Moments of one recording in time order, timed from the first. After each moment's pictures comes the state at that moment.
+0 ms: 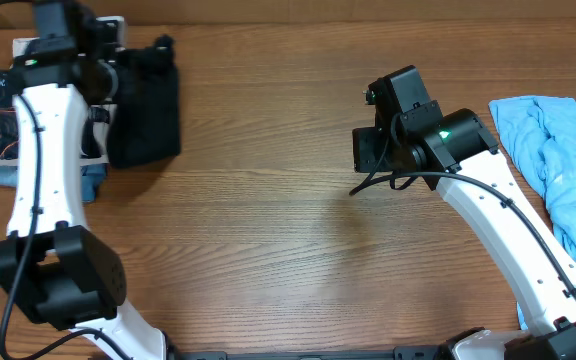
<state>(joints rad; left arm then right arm) 0.21 1.88 1.83 -0.95 0.19 0.11 0.42 1.55 1.47 -1.06 0.02 0.33</state>
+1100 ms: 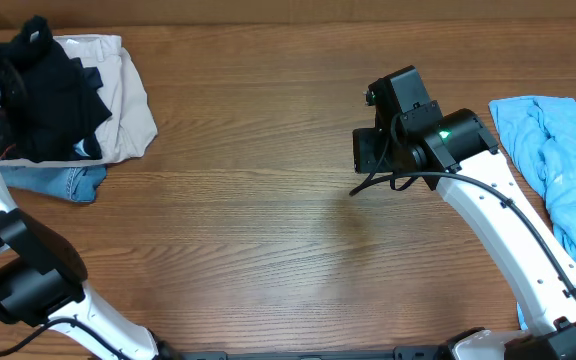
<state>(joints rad) 0.56 2.02 1.93 -0.74 0.20 0.13 0.42 1.55 1.47 -1.06 0.02 0.33</state>
